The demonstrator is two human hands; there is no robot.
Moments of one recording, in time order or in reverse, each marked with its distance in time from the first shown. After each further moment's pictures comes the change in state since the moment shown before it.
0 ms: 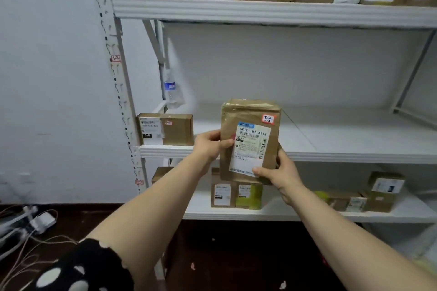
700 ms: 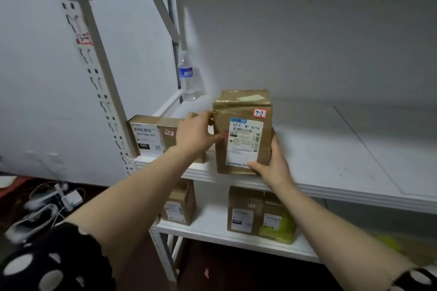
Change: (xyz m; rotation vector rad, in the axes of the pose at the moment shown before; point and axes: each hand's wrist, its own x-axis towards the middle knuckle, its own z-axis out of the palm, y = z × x) left_hand 0.219 -0.041 -0.060 1.105 0.284 0.183; right_hand 0.225 0.047 0.095 -0.143 -0.183 -0.148
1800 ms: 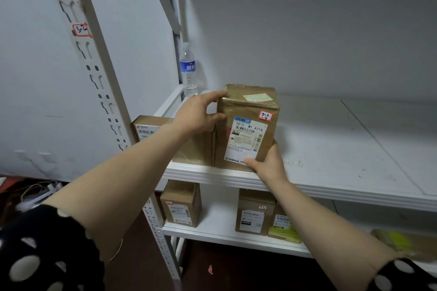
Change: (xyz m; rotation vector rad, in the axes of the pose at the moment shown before) left_hand 0.046 -0.032 -0.035 -0.213 -0.074 0.239; right_hand 0.033 0.003 0.055 -0.081 0.081 0.187
